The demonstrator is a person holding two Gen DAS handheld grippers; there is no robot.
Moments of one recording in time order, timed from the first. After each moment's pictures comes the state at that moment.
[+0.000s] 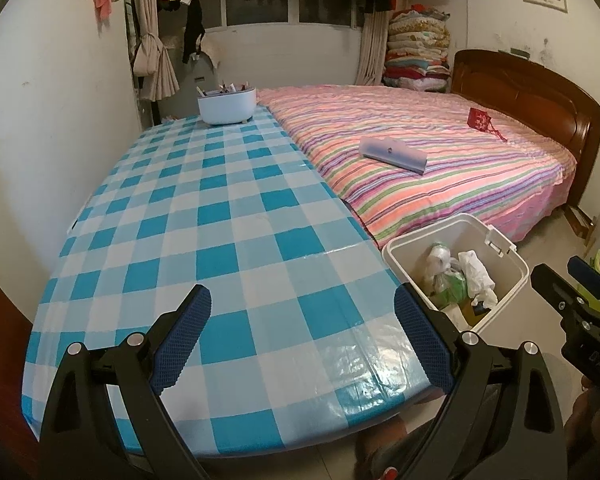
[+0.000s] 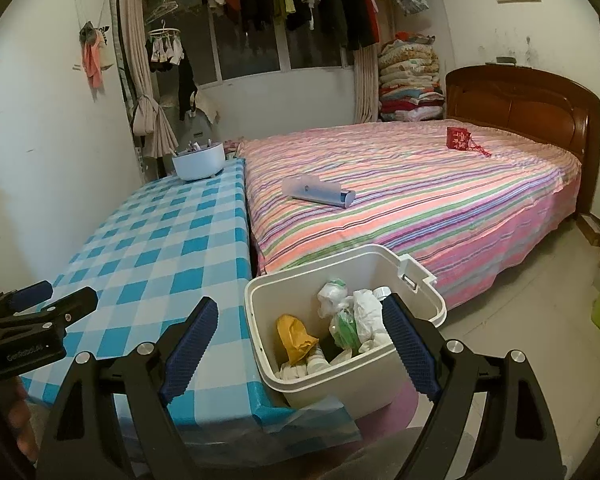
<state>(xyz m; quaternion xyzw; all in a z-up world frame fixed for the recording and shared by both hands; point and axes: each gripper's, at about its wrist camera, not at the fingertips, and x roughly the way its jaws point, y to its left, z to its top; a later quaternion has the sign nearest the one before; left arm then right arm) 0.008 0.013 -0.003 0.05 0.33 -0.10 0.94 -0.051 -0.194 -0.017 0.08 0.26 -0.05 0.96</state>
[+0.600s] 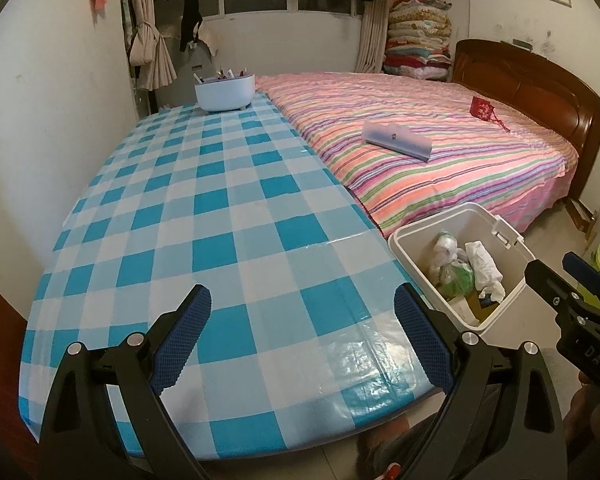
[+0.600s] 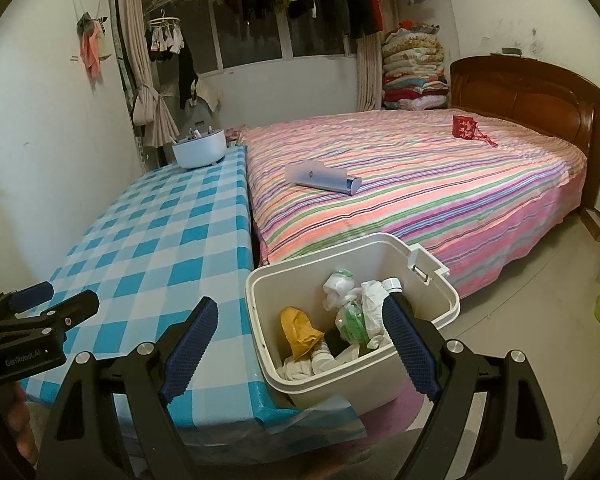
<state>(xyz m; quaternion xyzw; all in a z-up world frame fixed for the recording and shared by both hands) 0.024 0.013 -0.016 0.05 0.35 -0.10 0.93 -0.036 -0.195 -0.028 0.09 0.28 -0.04 0.96</state>
